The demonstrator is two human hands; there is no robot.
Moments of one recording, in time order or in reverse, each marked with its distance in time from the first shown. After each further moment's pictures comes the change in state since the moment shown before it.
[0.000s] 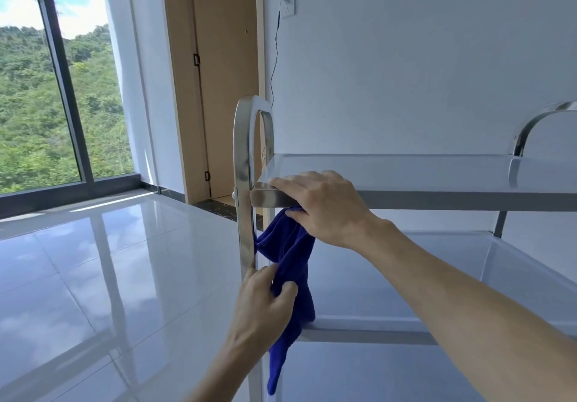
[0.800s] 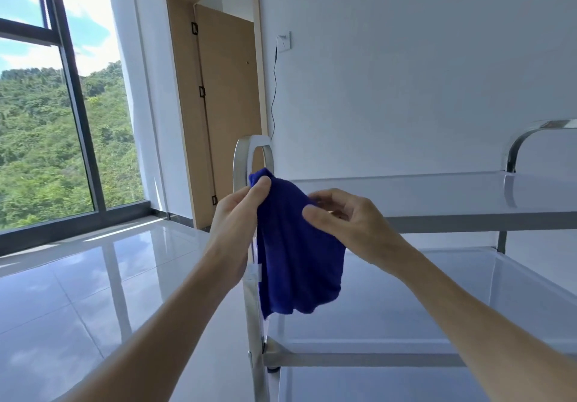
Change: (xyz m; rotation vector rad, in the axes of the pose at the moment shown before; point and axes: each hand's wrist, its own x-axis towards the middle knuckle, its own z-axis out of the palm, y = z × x) left_hand 0.042 0.135 -0.081 -0.598 0.009 0.047; right_hand -0.038 0.009 -0.050 1.171 0.111 0.350
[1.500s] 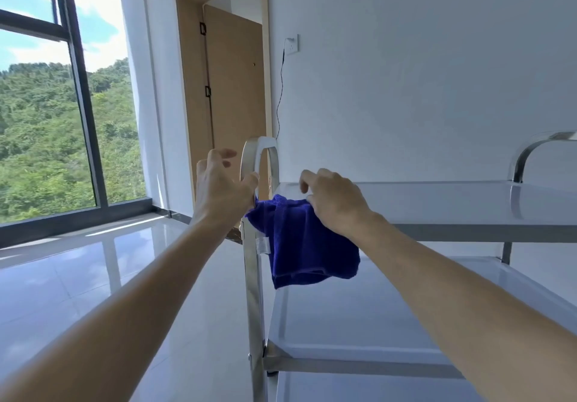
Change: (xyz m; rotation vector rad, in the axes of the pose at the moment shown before) left_hand 0.060 0.007 -0.033 0.593 0.317 0.240; right_hand 0.079 0.000 0.020 -1.088 0.051 -0.045
